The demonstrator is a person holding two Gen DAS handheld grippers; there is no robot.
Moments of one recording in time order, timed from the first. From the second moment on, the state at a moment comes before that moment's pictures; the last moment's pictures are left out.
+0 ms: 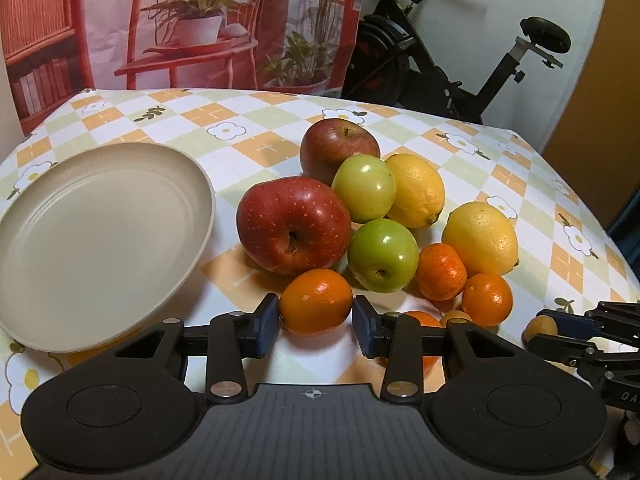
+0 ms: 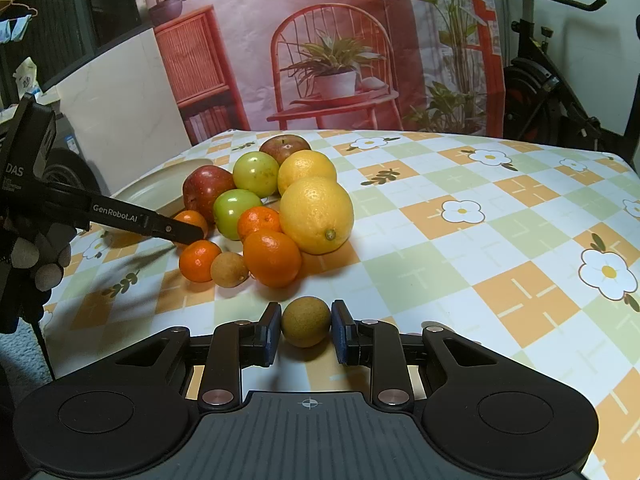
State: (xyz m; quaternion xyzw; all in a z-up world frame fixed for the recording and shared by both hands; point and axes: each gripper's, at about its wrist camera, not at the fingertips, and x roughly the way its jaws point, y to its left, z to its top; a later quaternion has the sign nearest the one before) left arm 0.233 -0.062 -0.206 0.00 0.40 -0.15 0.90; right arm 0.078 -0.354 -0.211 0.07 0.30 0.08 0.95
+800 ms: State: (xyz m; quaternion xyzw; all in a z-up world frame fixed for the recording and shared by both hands) left arm 0.225 -0.061 -0.203 0.02 0.39 -0.14 0.91; right arm 0.078 -0.353 -0.211 0.07 0.31 0.09 0.95
